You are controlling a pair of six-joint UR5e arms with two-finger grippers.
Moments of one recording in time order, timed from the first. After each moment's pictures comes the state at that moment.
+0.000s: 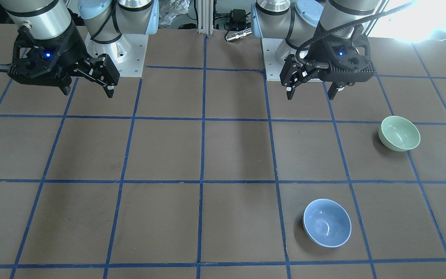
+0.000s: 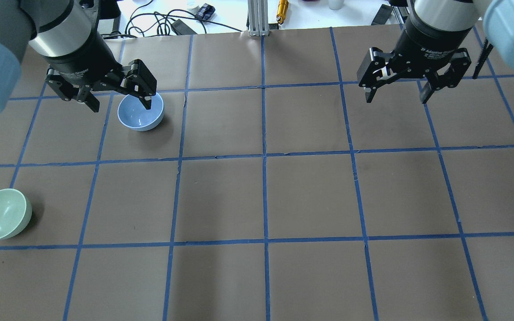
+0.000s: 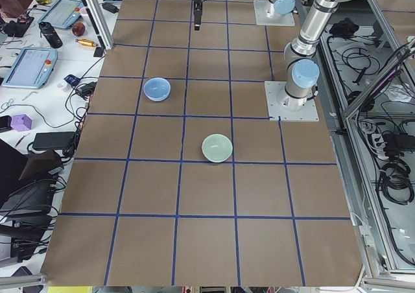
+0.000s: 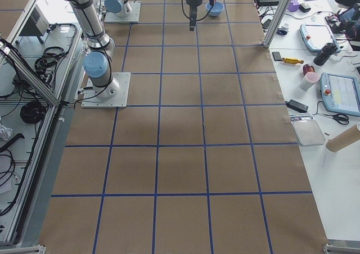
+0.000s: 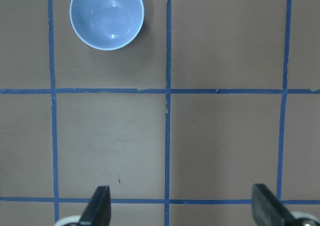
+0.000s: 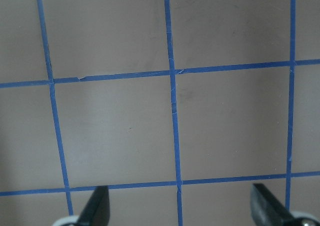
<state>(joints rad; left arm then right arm) -1.59 -1.53 -1.58 -1.54 1.59 -0.04 1.57 -1.57 1.53 -1.51 -1.56 0.06</state>
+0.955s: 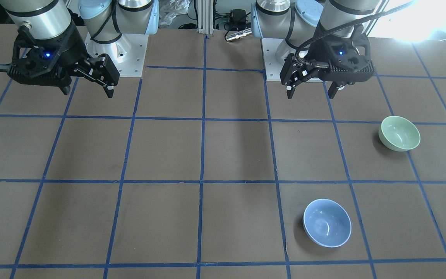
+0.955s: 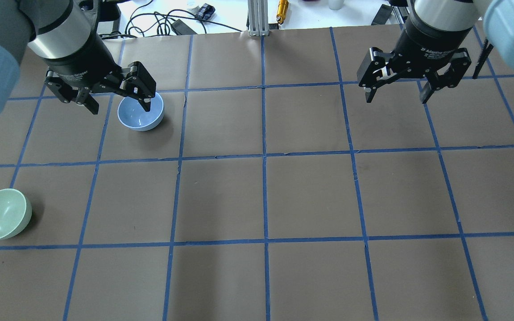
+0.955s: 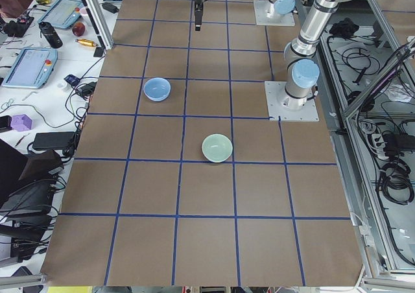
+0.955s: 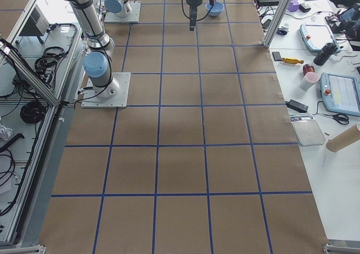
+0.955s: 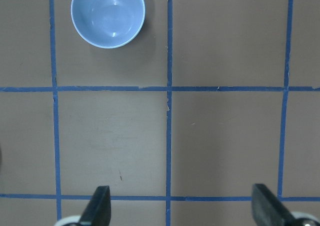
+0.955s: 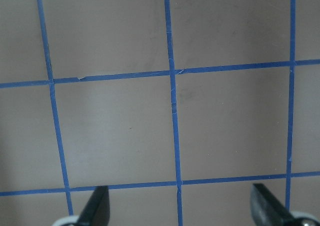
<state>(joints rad) -1.59 -1.53 -1.58 -1.54 1.59 -0.04 1.57 -1.57 1.53 -1.51 -1.56 0.06</state>
